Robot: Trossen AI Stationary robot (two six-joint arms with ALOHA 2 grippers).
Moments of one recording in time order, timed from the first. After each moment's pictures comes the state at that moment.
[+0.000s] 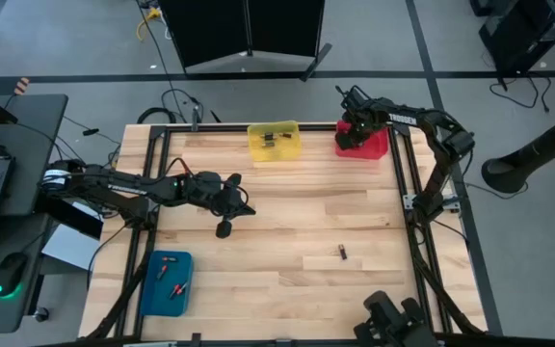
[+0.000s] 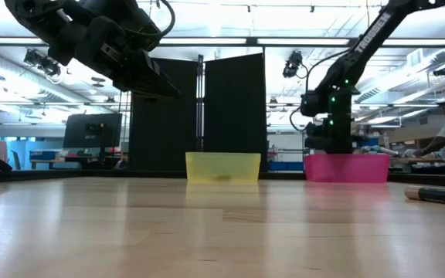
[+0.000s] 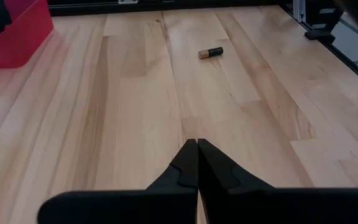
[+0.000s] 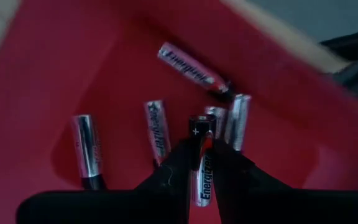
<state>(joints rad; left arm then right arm) 0.06 1.22 0.54 0.21 0.17 0.08 -0.98 1.80 1.12 -0.70 0.14 0.13</state>
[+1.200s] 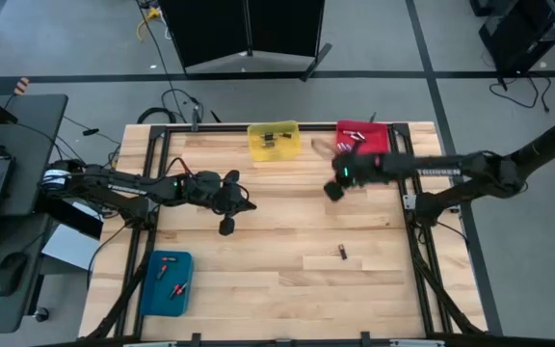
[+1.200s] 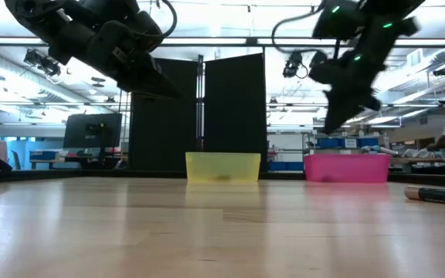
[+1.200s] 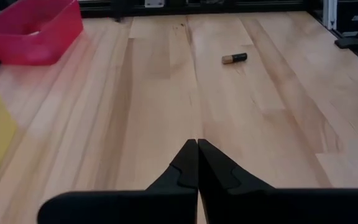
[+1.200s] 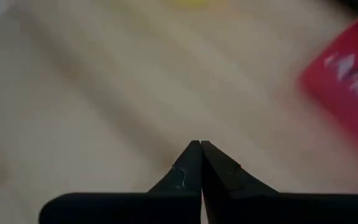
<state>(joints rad) 0.06 1.22 0.54 0.23 0.08 0.05 -0.19 1.26 0.80 -0.61 0.25 0.63</state>
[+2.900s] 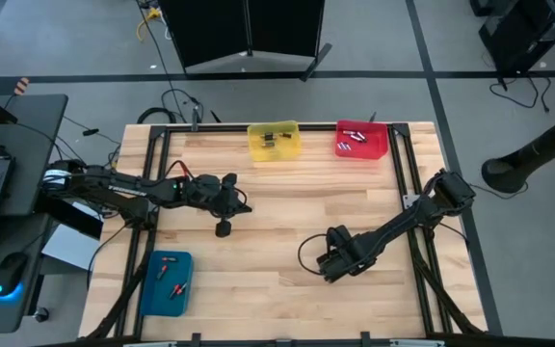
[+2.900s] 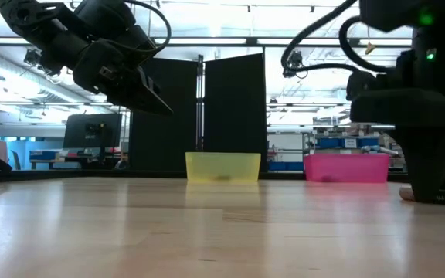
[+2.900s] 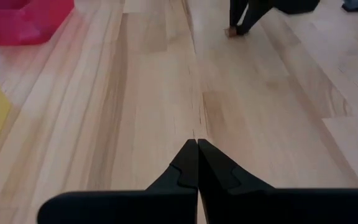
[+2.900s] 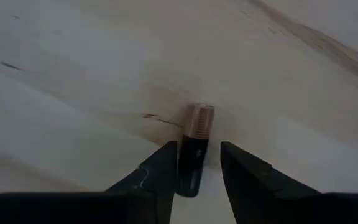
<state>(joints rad) 0.06 1.22 0.49 0.22 0.08 0.10 0.51 1.81 1.05 -0.86 0.16 1.65</state>
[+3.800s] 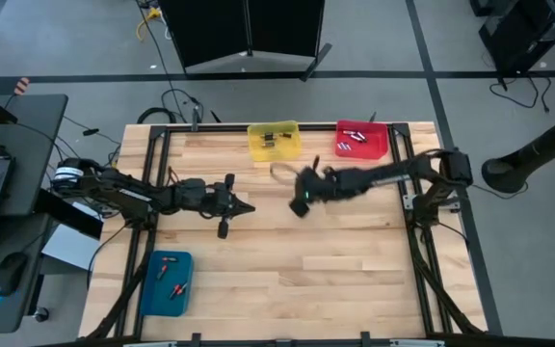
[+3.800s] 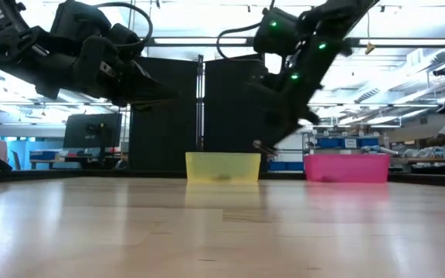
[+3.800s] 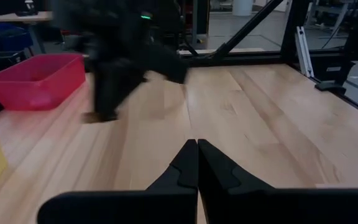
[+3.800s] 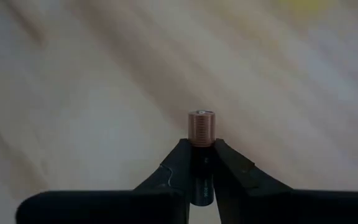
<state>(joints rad) 0.06 1.33 0.28 0.89 0.12 0.03 -0.10 1.70 1.05 -0.39 0.31 0.59</state>
